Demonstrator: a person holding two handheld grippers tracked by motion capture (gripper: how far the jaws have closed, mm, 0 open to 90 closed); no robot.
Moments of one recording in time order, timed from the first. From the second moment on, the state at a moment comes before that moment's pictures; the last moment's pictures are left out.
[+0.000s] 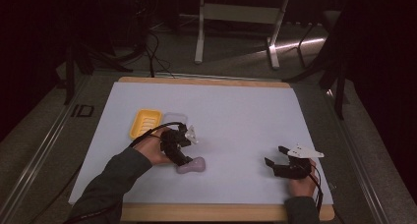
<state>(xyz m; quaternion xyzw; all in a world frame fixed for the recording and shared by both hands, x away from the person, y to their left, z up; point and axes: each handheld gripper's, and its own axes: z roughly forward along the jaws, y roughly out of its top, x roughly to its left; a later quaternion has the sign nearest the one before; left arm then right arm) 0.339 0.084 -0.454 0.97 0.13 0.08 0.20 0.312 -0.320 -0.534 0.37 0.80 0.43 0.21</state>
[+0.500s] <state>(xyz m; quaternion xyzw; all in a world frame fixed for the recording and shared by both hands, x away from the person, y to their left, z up) 0.338 0.068 -0.464 0.98 0.12 0.07 0.17 0.312 -0.320 -0.535 0.36 0.80 0.43 0.21</state>
